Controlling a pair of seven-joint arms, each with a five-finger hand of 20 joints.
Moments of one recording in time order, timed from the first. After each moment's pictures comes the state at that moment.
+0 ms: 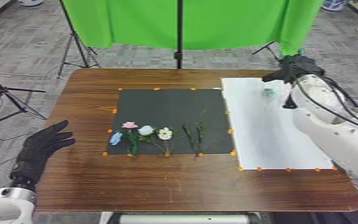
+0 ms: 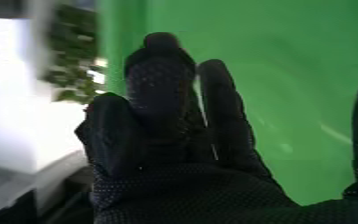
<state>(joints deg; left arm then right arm) 129.5 -58.7 -105.3 -115.0 59.6 7.7 6.1 -53.6 -39.1 45.1 -87.1 -123.5 -6.7 38.8</state>
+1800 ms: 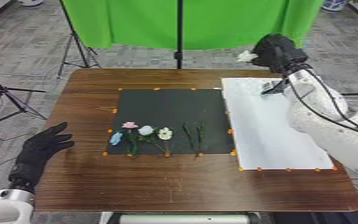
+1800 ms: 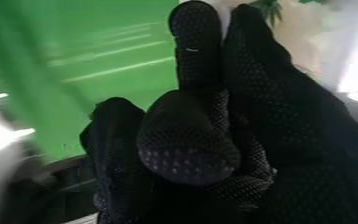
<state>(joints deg) 130.0 -59.5 -106.0 -115.4 59.6 7.0 4.8 -46.9 -36.8 33.9 -90.2 -113.1 21.2 13.3</state>
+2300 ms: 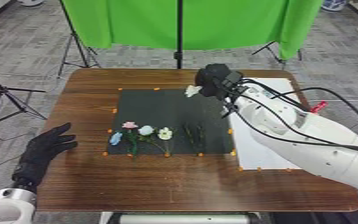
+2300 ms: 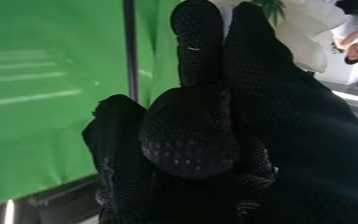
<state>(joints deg) 129.7 -59.4 -105.9 -115.2 59.8 5.5 3.9 -41.2 -44.7 18.6 -90.4 -120.8 16.2 7.0</state>
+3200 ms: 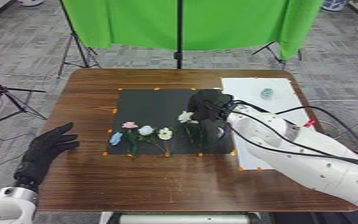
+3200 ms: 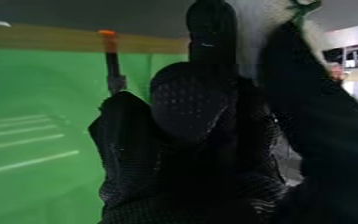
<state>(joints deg) 129.1 -59.4 -105.8 -115.0 60.2 4.2 3.1 -47.5 -45.8 22.4 -92.1 -119.7 2.4 5.5</state>
